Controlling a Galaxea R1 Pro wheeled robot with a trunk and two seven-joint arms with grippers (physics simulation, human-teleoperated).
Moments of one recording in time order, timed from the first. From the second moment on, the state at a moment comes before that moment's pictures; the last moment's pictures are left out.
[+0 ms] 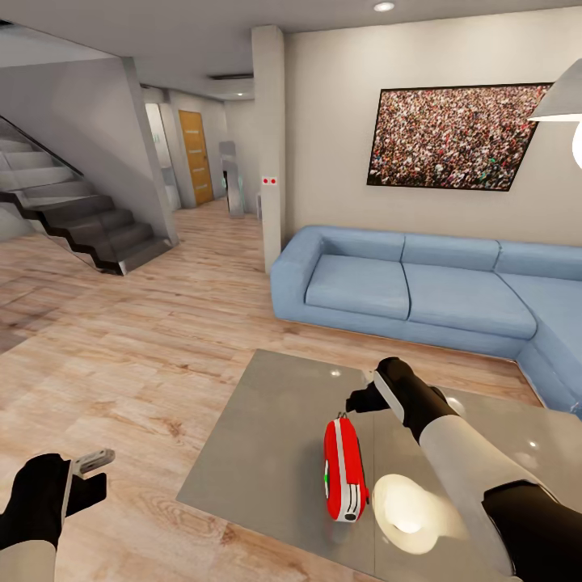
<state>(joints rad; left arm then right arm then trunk) -0.54 0.12 0.67 -0.96 -0.44 1.02 -0.25 -0.96 -0.02 0.26 -0.59 -0.17 1.00 0.03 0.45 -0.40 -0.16</state>
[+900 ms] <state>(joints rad) -0.54 0.10 0.67 -0.96 -0.44 1.02 -0.25 -0.96 -0.02 0.27 -0.59 -0.17 1.00 0.03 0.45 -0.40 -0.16</state>
